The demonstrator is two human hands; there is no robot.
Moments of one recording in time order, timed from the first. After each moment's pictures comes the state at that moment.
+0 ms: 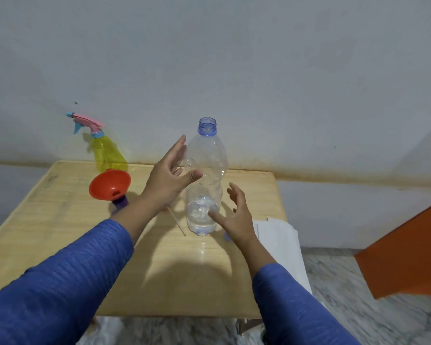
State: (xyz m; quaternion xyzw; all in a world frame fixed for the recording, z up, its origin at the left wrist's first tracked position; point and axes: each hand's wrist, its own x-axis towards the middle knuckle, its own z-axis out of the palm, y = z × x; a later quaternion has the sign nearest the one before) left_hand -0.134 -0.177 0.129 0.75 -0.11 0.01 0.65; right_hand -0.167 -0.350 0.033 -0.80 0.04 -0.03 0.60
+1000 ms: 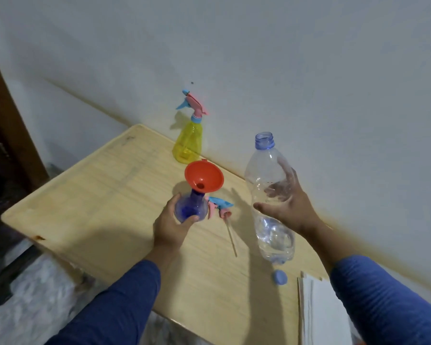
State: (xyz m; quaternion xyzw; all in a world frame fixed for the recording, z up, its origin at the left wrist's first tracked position) left_hand -0.156 -0.054 -0.053 0.74 0.24 0.15 0.61; right_hand -0.081 -0.271 0.112 -0.90 -0.21 0.02 0.38
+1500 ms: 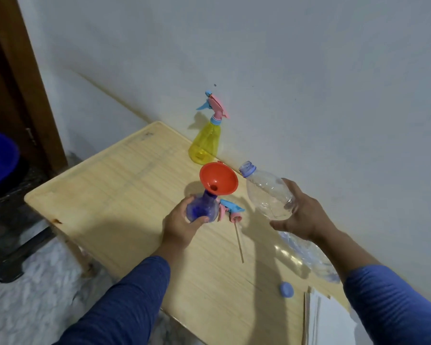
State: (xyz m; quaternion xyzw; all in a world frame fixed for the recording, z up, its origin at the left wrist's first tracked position) left_hand -0.153 -0.052 -0.062 0.72 0.23 0.17 0.63; right_hand -0.070 -0.265 0.121 -0.97 -0.20 0.08 0.12
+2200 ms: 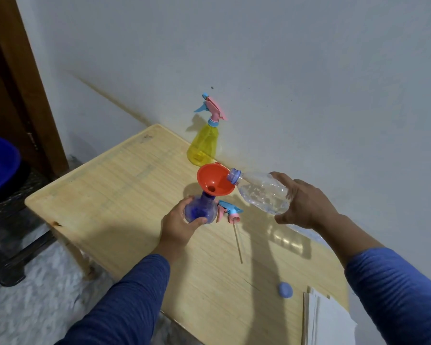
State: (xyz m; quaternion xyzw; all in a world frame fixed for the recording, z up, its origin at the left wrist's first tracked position) left_hand -0.154 -0.049 -0.056 0.73 0.22 0.16 0.62; right_hand -0.059 -0.255 0.144 -0.96 -0.26 0.04 -0.06
